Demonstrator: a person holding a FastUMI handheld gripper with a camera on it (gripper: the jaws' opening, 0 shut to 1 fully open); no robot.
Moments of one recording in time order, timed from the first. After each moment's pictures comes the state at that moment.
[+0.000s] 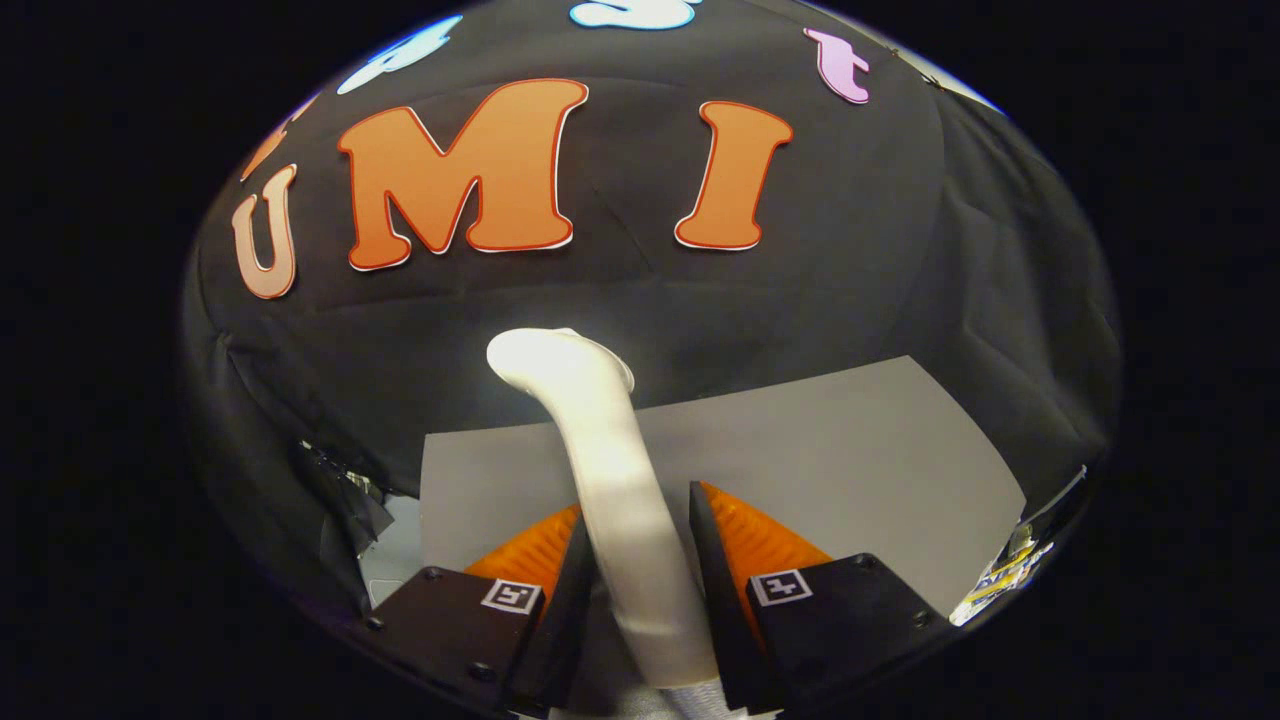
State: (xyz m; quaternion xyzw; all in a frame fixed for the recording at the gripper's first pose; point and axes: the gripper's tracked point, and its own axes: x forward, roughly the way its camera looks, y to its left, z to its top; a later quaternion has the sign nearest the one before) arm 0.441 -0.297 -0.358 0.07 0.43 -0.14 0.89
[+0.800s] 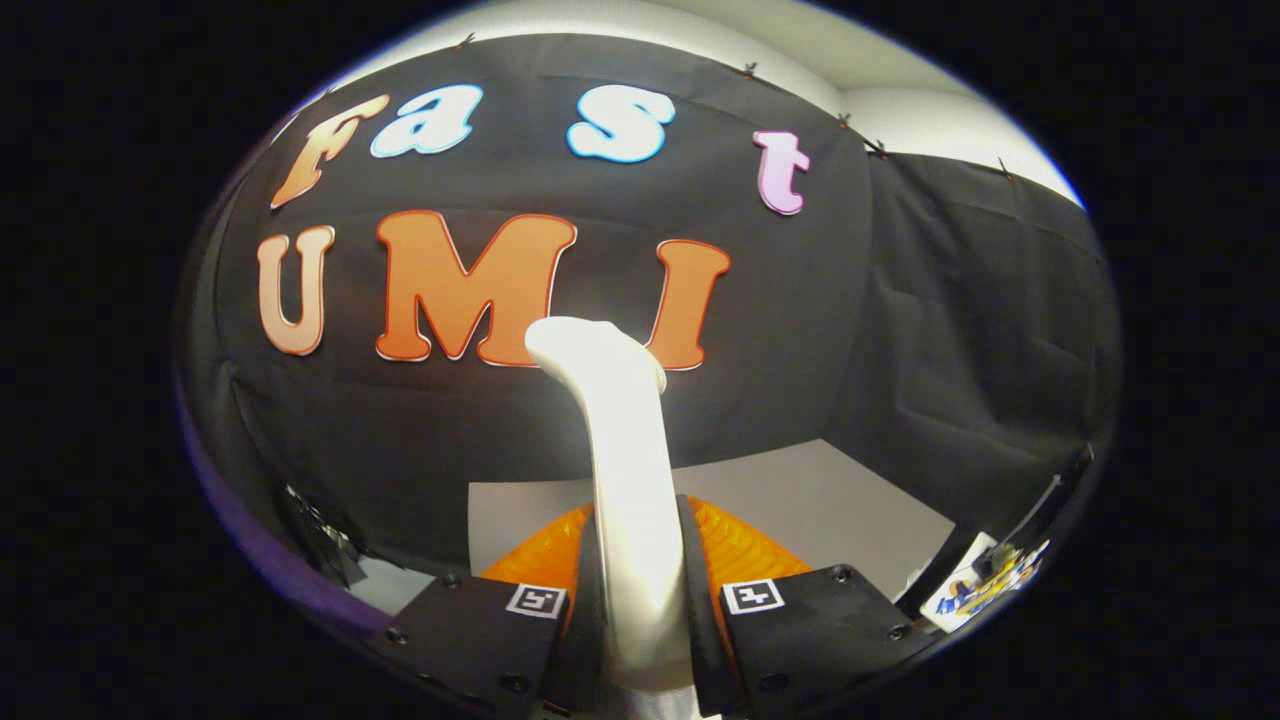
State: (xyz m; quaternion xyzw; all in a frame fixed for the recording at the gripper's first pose) arm 0.364 -0.300 -0.234 0.04 0.25 -0.20 0.95
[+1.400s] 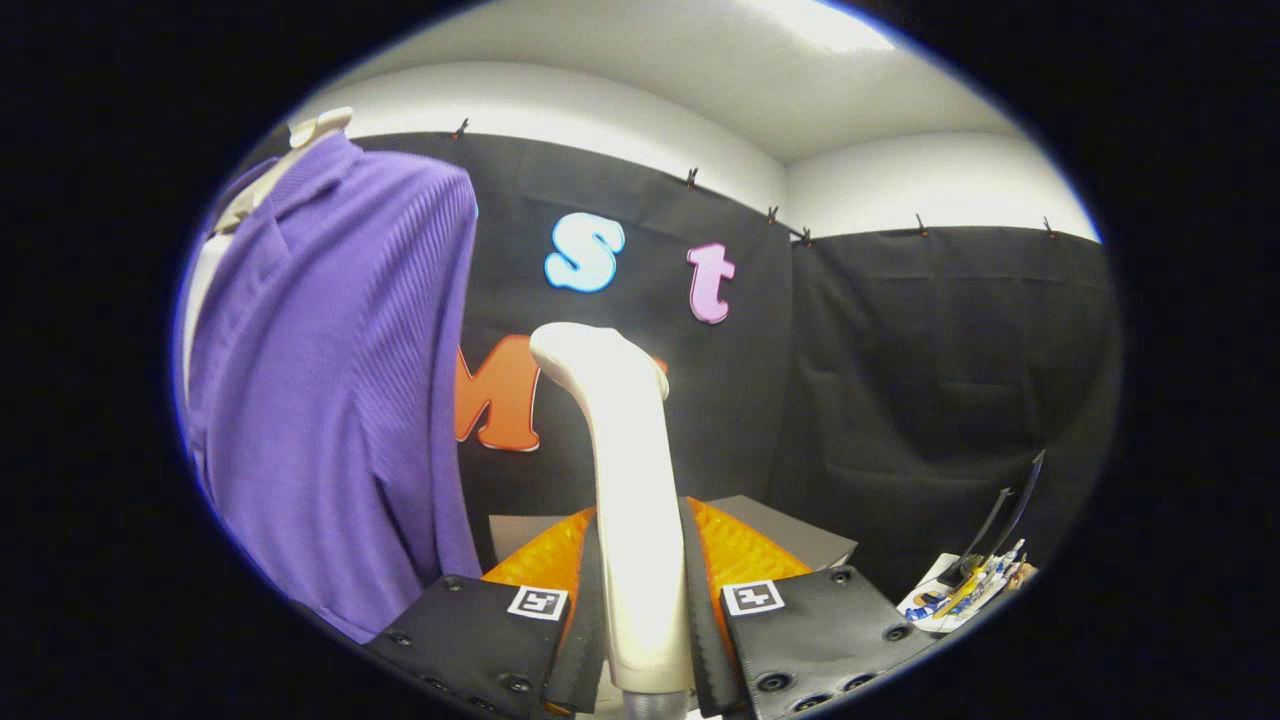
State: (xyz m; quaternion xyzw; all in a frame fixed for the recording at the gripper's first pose) arm 0.202 -0.263 -0.096 0.00 0.09 -0.25 0.97
